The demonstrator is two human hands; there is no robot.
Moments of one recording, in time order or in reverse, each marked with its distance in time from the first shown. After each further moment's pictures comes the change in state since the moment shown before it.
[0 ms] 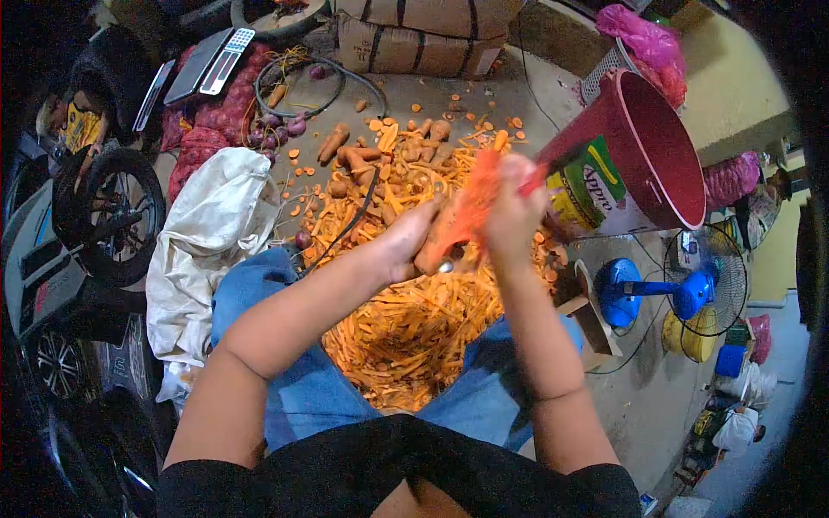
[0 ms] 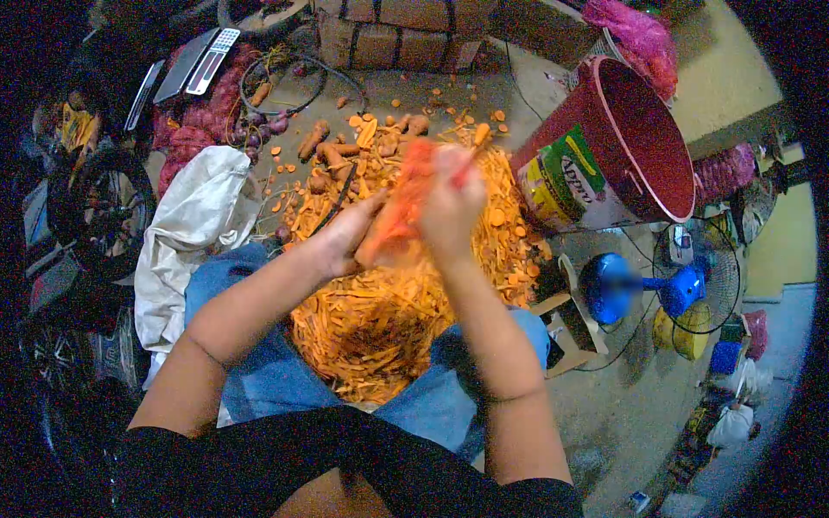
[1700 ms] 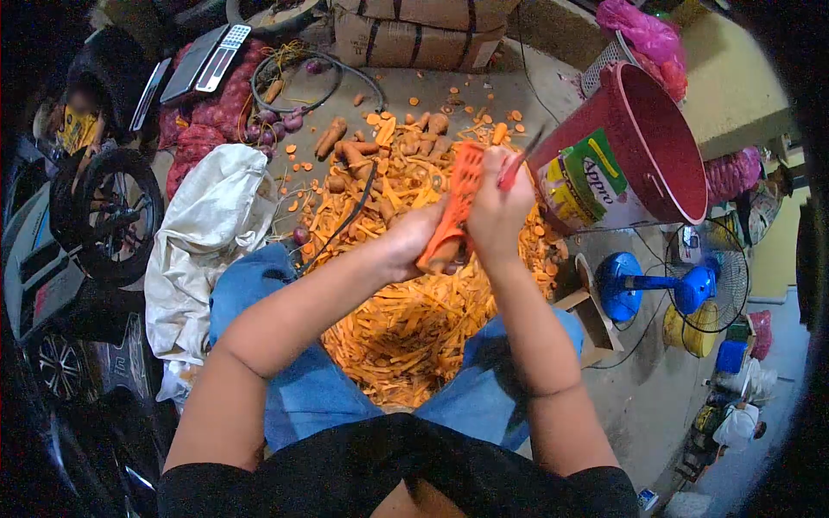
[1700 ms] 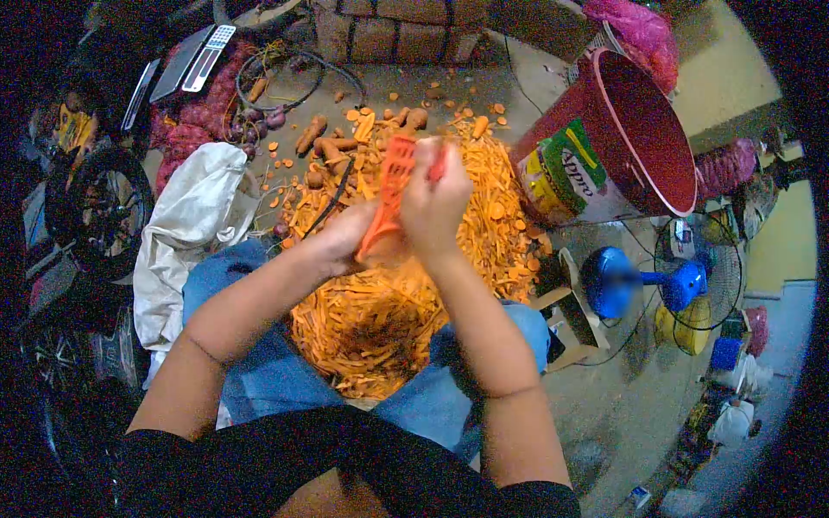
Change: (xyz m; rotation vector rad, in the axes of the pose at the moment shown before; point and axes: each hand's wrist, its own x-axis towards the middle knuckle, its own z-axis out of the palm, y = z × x) left_hand -0.007 -0.004 0.006 0.163 -0.005 0.041; right_hand -0.005 -0.006 0.006 -0.196 -0.066 -0.037
